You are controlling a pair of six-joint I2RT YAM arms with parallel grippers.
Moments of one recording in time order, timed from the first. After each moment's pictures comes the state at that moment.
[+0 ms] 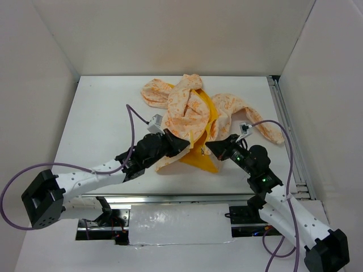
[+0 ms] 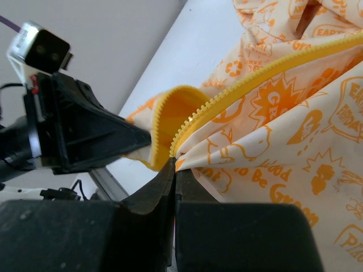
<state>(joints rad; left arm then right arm) -0.90 1.23 0.73 0.23 -0.20 -1.09 0.47 0.62 0.32 0.28 -0.25 0.72</state>
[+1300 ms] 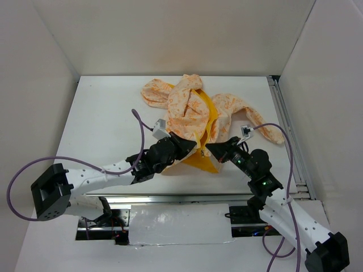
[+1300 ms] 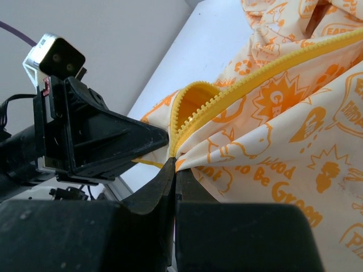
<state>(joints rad) -1.03 1.31 0.79 0.23 -0.44 -1.29 0.48 0.55 0.27 0.31 -0.24 0.74</state>
